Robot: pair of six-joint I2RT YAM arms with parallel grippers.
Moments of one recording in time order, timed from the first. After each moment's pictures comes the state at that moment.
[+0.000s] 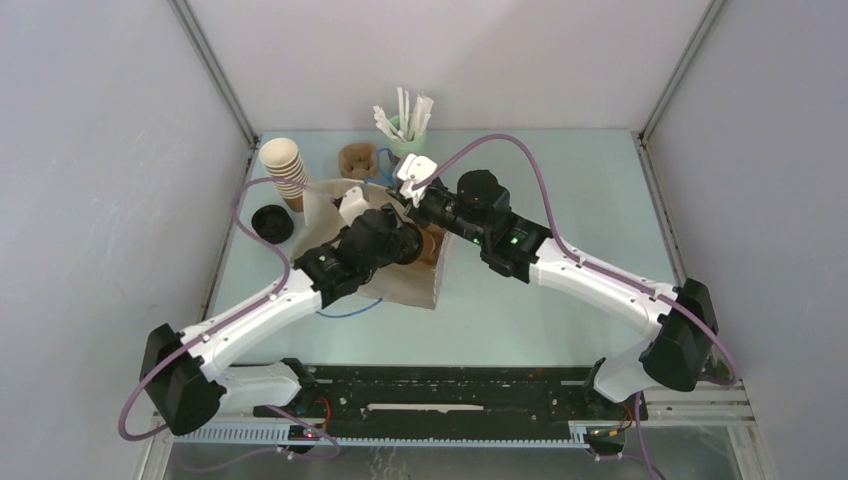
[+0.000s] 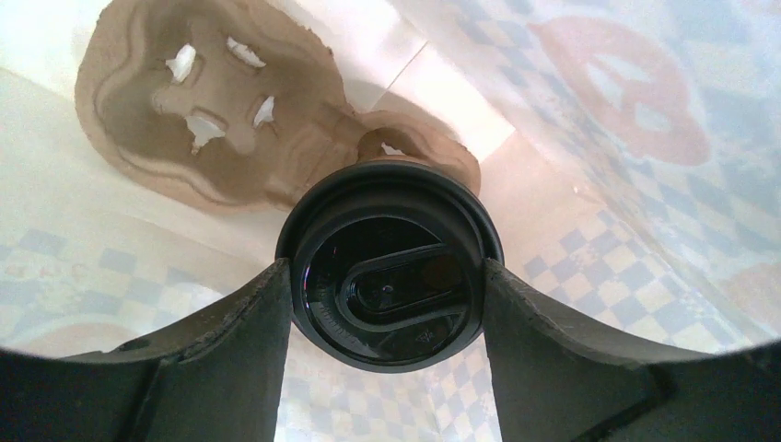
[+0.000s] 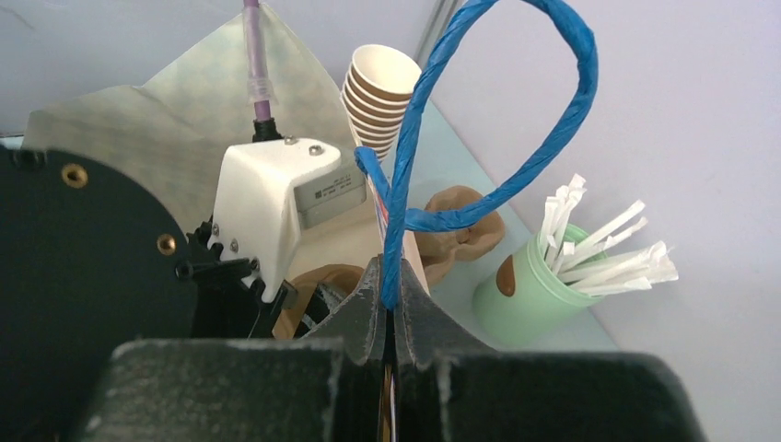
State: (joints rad) left arm -0.77 1.19 0.93 -0.42 -0.47 -0.98; right arm 0.93 1.49 1.32 0.16 -0.08 -0.33
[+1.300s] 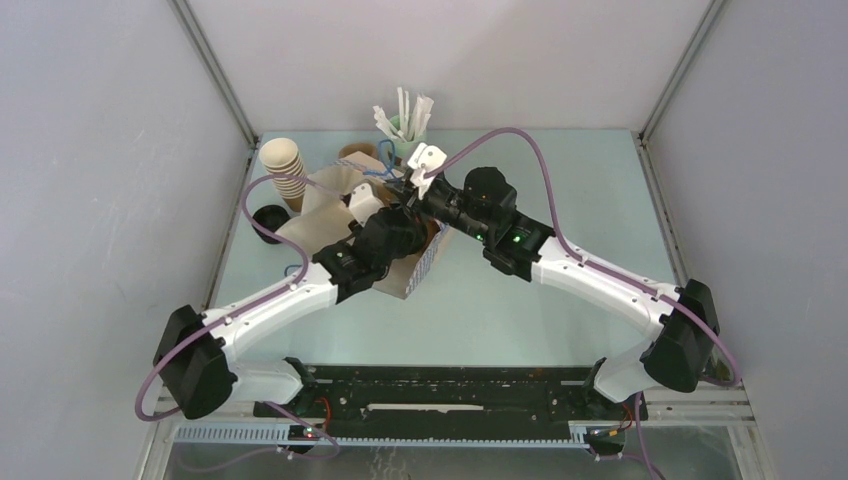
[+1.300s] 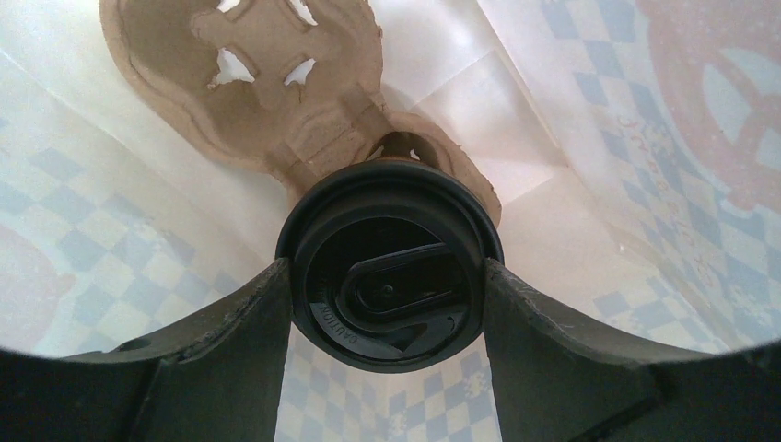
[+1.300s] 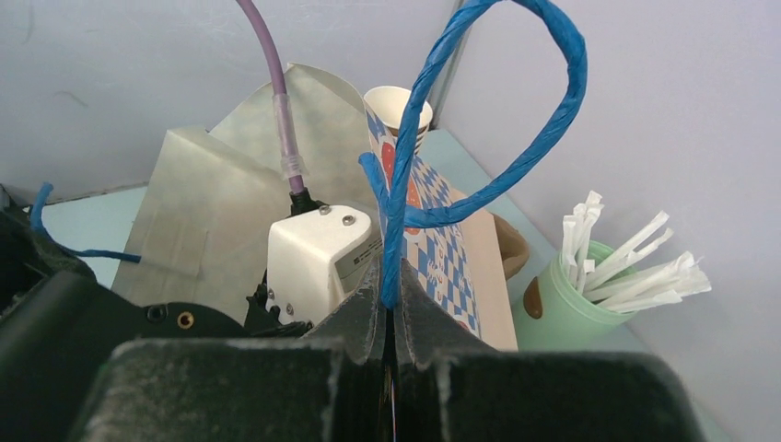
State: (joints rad) left arm -0.79 1.27 0.94 -0.28 -0.59 -0.96; right arm 0.93 1.48 1.32 0.23 -0.11 -0.23
